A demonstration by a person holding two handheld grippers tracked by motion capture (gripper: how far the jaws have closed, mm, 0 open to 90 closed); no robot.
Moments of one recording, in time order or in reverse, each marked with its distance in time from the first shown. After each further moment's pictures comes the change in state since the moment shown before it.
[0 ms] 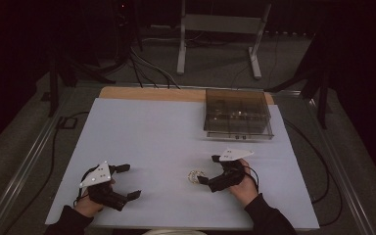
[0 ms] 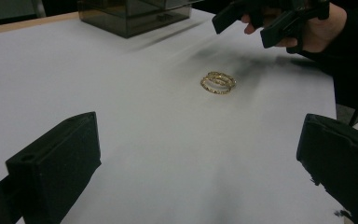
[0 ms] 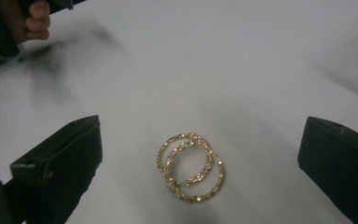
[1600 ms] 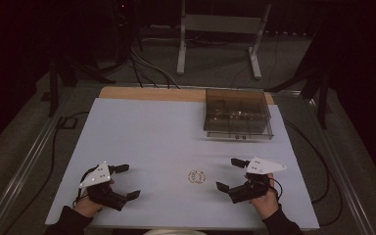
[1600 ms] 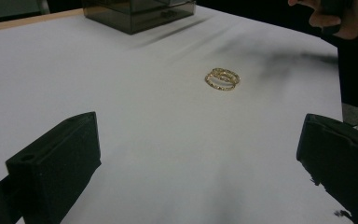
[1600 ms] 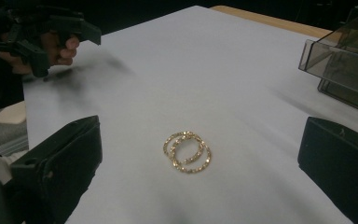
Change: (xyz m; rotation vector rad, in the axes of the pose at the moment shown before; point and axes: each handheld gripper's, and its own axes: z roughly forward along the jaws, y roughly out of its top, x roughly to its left) left arm 0.001 -0.002 -0.001 0.010 0.017 -0.005; right arm 0.014 -0.015 -0.070 -0.162 -0.049 -0.045
